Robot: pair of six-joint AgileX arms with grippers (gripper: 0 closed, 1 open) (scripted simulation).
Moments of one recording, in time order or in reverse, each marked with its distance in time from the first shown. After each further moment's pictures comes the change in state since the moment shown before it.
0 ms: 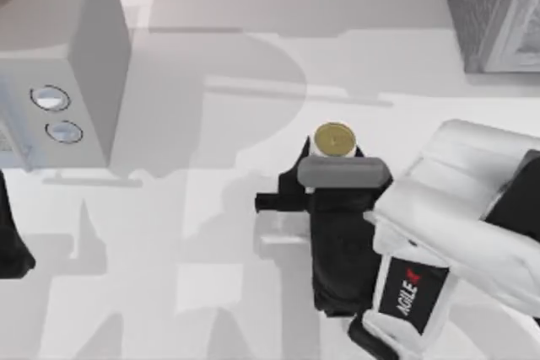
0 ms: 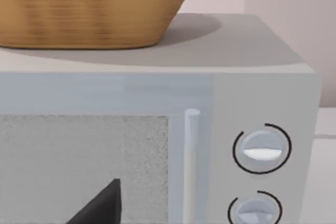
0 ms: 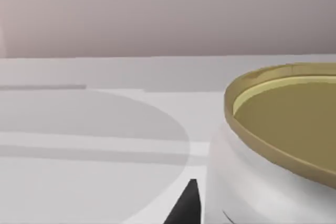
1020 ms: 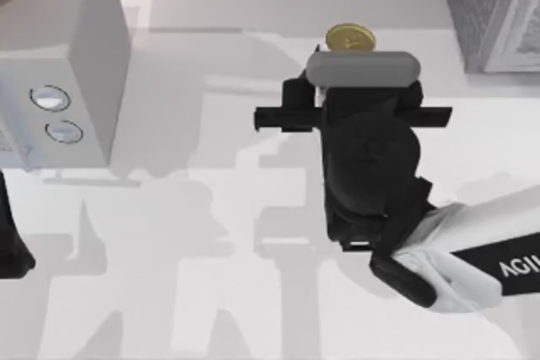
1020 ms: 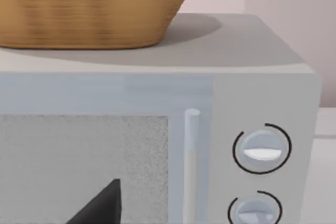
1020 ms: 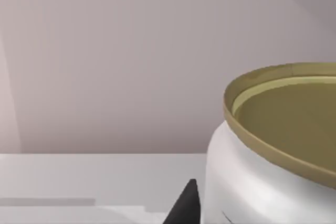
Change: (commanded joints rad) left arm 0.000 0.000 0.000 0.000 0.000 0.000; right arm 0.001 -0.562 -0.041 -0.545 -0.005 0.005
